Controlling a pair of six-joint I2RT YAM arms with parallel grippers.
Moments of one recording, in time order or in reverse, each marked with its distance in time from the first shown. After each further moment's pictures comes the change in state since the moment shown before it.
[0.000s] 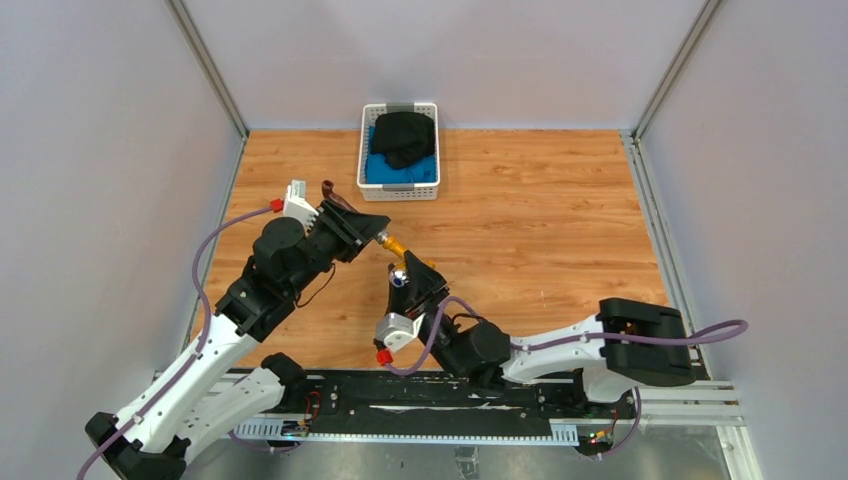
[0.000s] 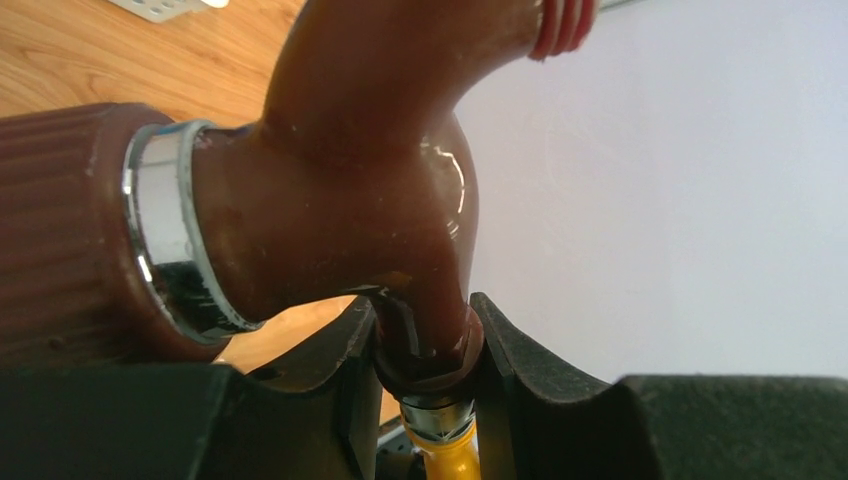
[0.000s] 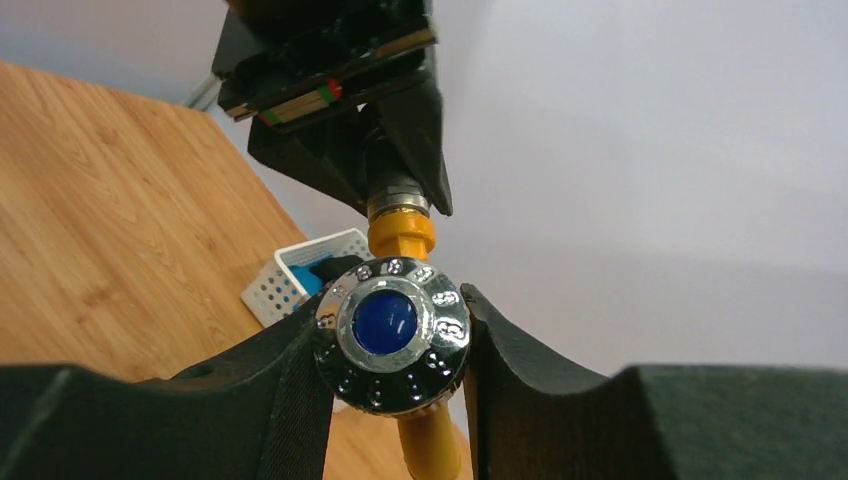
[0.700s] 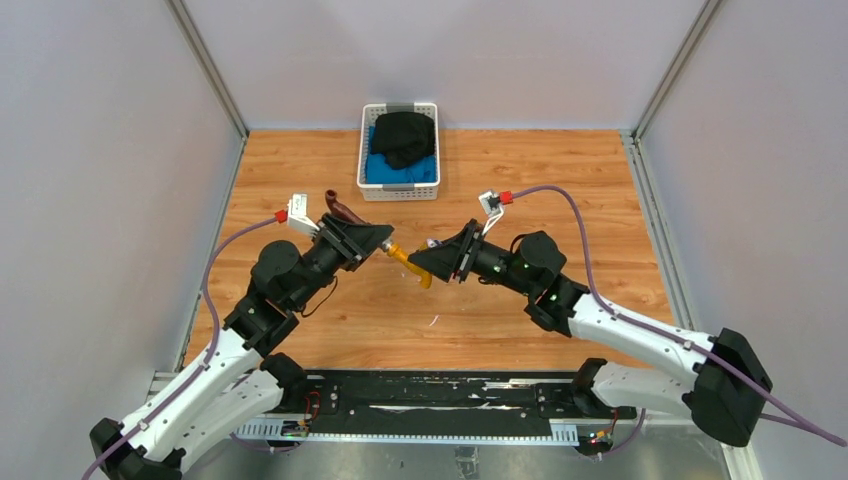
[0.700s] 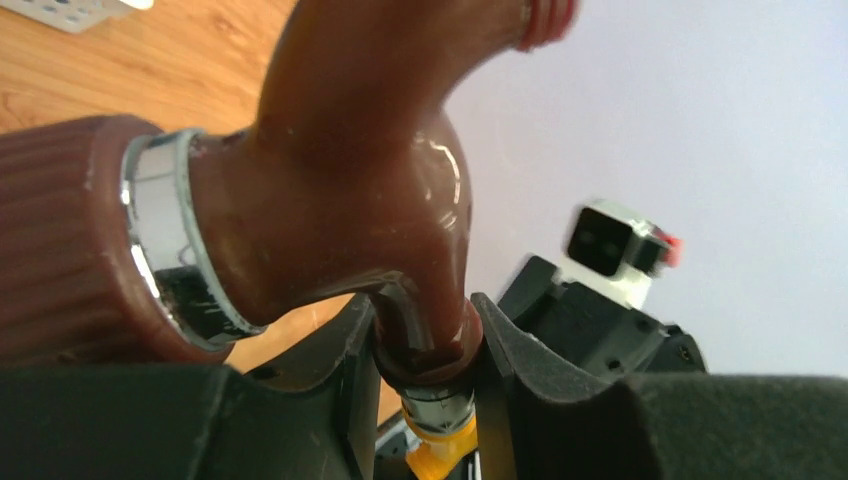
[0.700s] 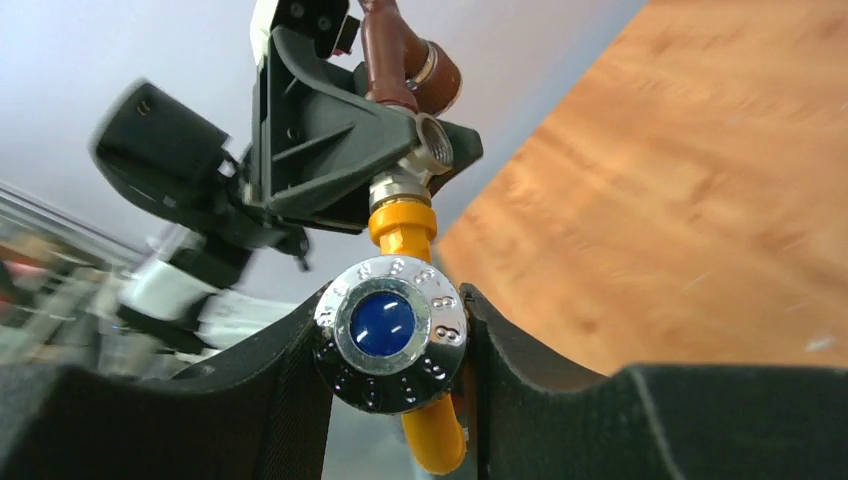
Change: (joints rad) left arm -0.019 -0.078 -0.181 0.249 0.040 0.014; right arm -0.597 -0.489 -0.012 -0.854 -0.938 2.033
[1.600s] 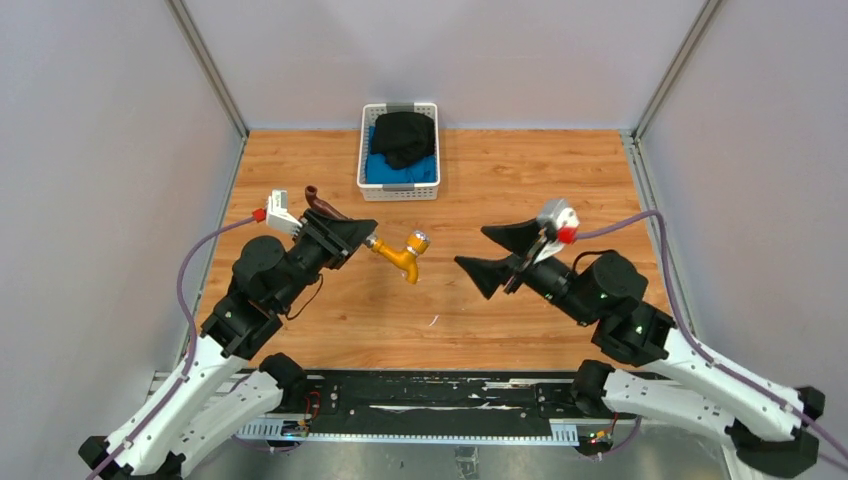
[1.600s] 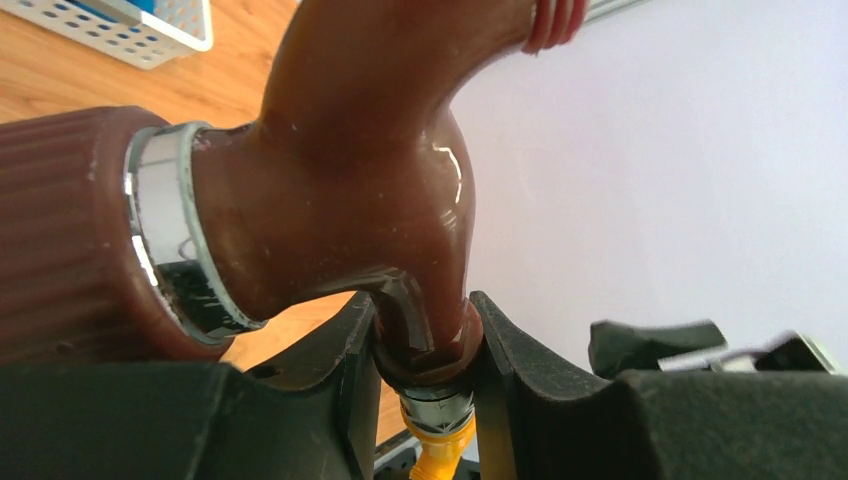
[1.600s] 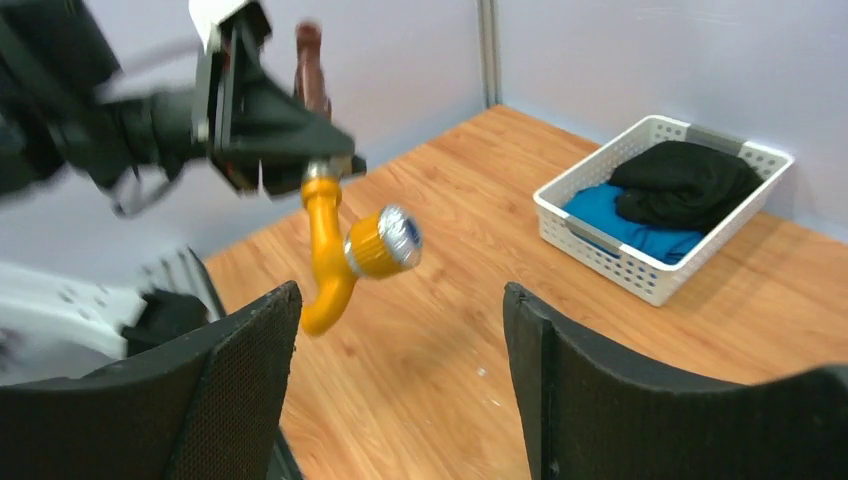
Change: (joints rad) left arm 0.013 -0.082 0.079 -0.168 -0.073 0.023; right arm 0.030 -0.390 0.150 -0.492 0.247 -0.479
